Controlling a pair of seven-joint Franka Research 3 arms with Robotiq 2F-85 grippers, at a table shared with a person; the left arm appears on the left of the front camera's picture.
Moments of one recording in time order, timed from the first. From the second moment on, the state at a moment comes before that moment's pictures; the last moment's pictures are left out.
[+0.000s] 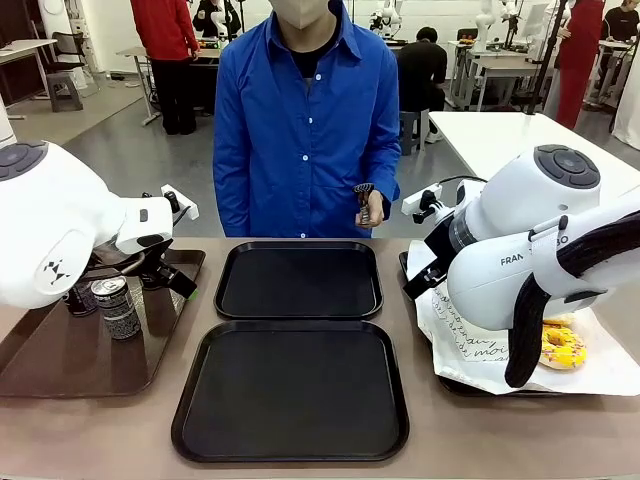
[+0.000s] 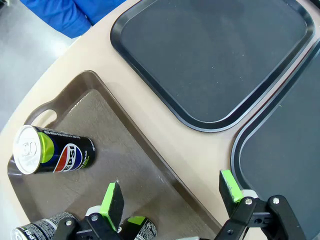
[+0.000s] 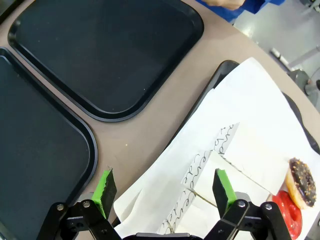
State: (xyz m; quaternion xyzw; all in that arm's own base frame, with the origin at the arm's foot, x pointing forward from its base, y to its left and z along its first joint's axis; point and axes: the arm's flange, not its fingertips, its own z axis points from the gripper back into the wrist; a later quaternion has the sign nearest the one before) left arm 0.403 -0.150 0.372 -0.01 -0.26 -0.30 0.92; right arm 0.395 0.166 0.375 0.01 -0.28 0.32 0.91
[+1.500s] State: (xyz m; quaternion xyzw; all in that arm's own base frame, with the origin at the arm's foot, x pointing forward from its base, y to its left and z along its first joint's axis) left arm 0.340 -0.062 0.466 -0.05 -0.14 -0.36 0.92; right arm 0.286 0.081 0.497 0.02 -0.11 0.30 0.95
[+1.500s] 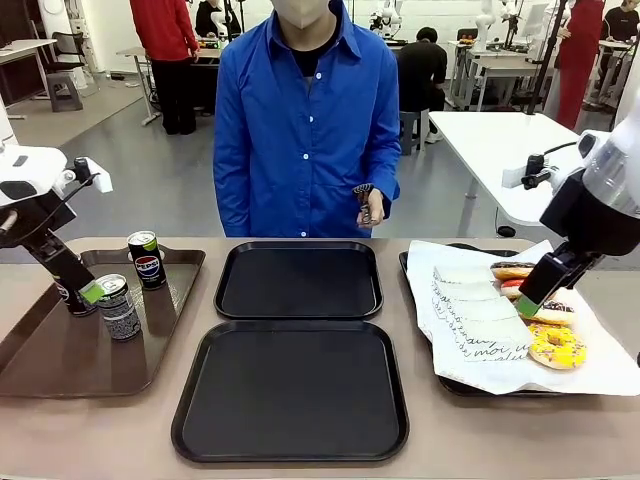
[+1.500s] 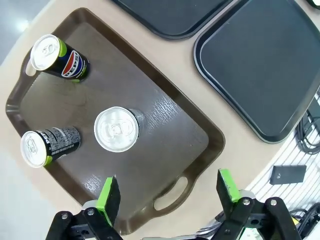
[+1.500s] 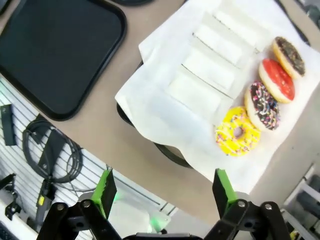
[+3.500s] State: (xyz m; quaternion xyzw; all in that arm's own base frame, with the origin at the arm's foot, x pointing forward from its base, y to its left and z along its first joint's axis) left arm 0.346 0.208 0.438 -0.61 -0.08 0.05 0.79; right arm 0.271 -0.255 0.452 0.59 -0.12 -0.04 0.79
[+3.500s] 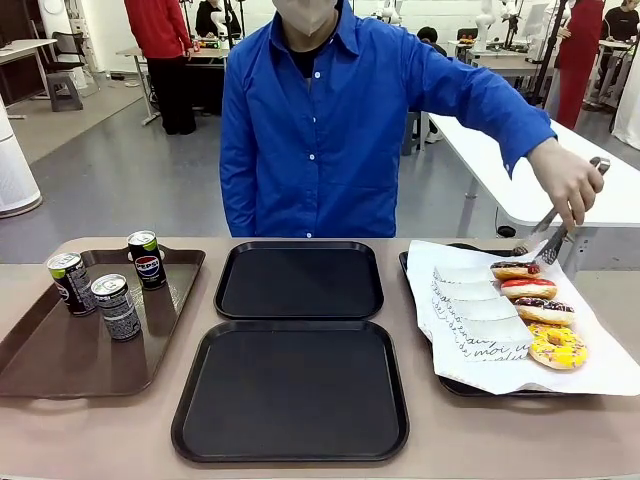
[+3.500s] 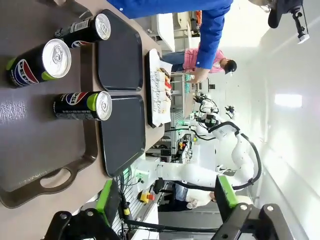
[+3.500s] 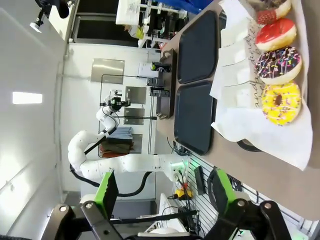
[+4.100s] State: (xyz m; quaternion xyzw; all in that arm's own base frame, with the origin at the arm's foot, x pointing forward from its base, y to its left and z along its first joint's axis) left arm 0.348 0.206 0.433 -0.61 -0.07 0.05 0.79; right arm 0.272 -0.255 0.450 0.59 -0.12 -0.04 0.80
